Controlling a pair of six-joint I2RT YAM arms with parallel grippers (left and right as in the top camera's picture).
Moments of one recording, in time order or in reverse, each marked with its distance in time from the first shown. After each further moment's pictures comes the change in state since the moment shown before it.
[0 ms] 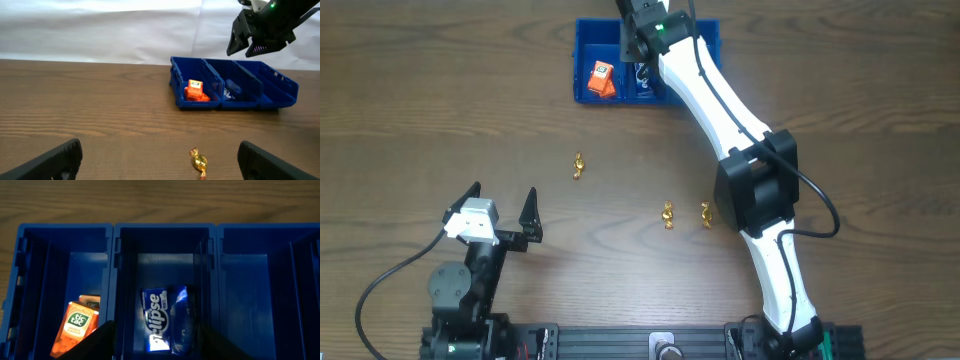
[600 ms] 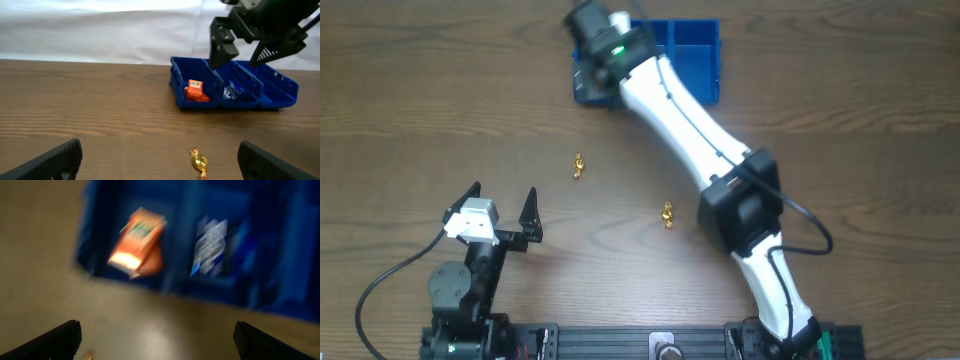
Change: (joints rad) left arm 0.000 0.000 0.000 0.000 0.000 0.000; right arm 0.206 -0.055 0.004 -0.242 0.000 0.019
